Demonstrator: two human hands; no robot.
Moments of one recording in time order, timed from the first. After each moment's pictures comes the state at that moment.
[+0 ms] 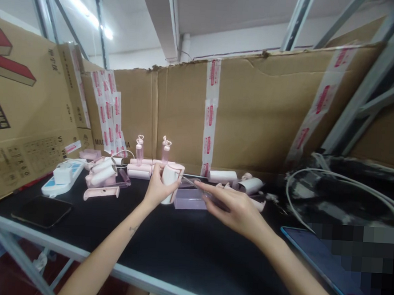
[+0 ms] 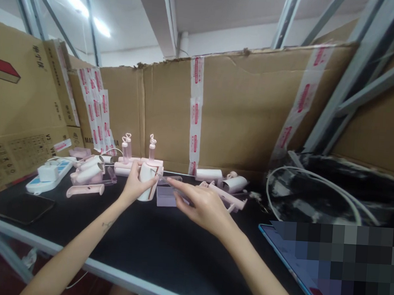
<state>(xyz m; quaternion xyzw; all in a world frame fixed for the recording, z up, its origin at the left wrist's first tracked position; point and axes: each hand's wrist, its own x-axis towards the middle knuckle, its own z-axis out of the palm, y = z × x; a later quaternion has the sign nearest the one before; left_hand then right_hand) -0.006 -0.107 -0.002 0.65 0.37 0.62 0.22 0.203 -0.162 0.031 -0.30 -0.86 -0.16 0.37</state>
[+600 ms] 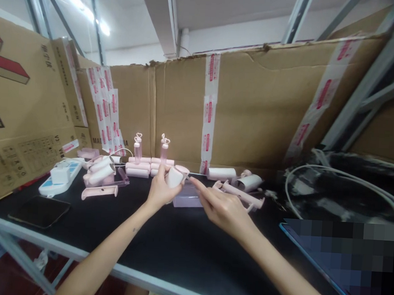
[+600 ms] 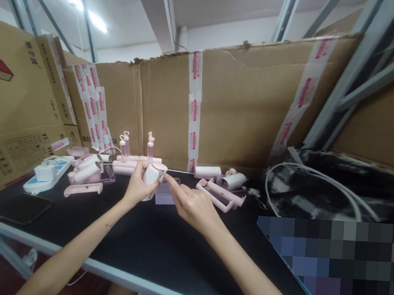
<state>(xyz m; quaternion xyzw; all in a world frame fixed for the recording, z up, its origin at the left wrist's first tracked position) 0.008 -0.108 -0.010 0.67 0.44 0.57 0.16 0.194 -0.150 0.007 -0.34 -0.82 -0.34 0.32</state>
